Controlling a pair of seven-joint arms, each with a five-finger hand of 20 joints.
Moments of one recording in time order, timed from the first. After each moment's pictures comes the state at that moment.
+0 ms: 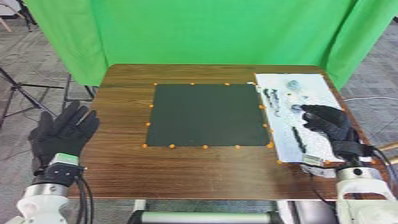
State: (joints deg) left arm 132.7 -52.4 -98.3 -124.4 8.8 10.9 27.0; right arm -122.0 -65.1 98.6 -122.9 -103.7 13.9 6.0
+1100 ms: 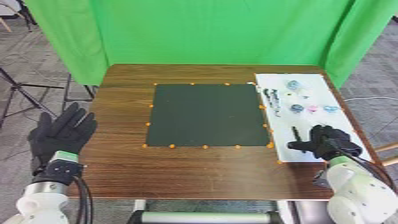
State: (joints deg) left arm 132.5 -51.1 -97.9 -125.1 6.1 15.8 28.0; right arm -114.3 -56.7 90.6 -120.5 -142.5 -16.4 32.6
